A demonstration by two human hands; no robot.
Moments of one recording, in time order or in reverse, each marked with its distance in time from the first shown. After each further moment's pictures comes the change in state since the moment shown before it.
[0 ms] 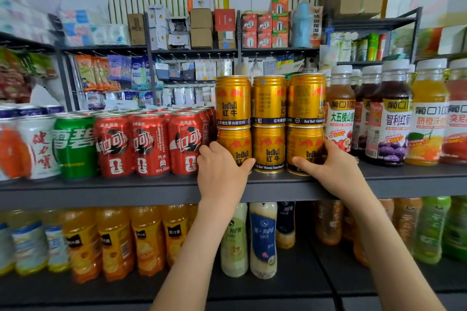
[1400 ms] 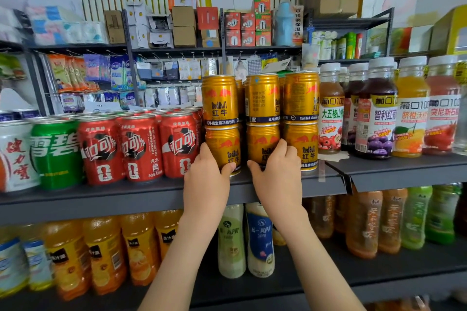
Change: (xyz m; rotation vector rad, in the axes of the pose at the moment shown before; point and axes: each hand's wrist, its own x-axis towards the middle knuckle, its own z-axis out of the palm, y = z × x) left_hand 0.002 -0.027 0.000 -0.105 -0.006 0.100; right_hand -0.026 -0.059 0.085 -0.288 0.270 0.014
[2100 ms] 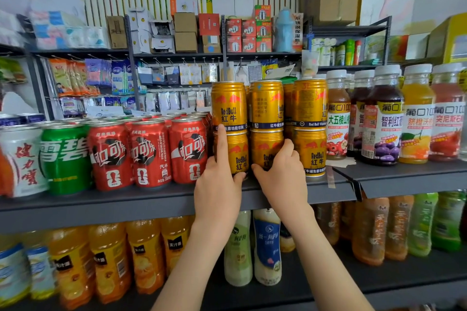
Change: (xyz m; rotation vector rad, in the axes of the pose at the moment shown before) left_hand -0.009 -0.001 -0.004 -0.021 0.047 0.182; right_hand 0.011 -0.007 0.006 0.065 -0.032 0.046
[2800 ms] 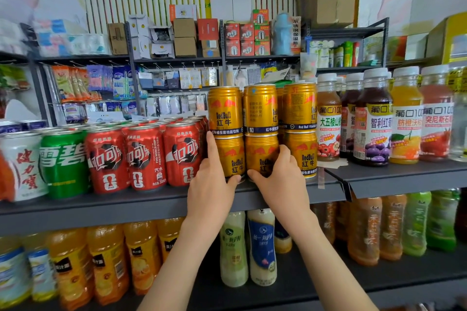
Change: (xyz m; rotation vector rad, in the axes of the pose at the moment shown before) left_hand 0.004 0.003 -0.005 -0.009 -0.100 -0.053; right_hand -0.009 0.012 -0.018 0.106 -0.036 -0.059
